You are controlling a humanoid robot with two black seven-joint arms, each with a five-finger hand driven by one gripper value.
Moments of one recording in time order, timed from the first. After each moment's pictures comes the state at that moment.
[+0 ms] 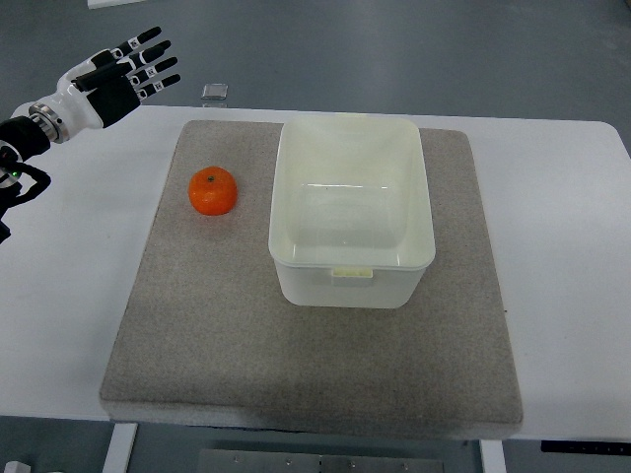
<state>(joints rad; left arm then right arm) -0.98 0.43 -0.63 -0.43 -0.11 -0.61 0.05 0.00 0.00 -0.11 0.16 0.00 -0.07 0.12</state>
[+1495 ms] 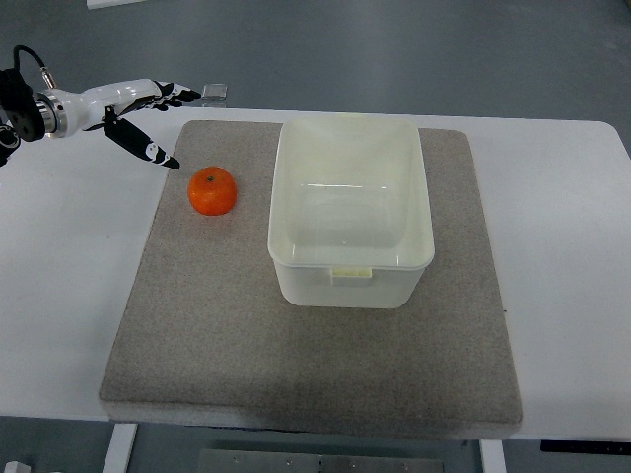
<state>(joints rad) -0.99 0.62 -0.56 -0.83 1.32 -0.41 -0.23 0.00 0.00 -0.11 0.16 0.00 -0.07 0.12</state>
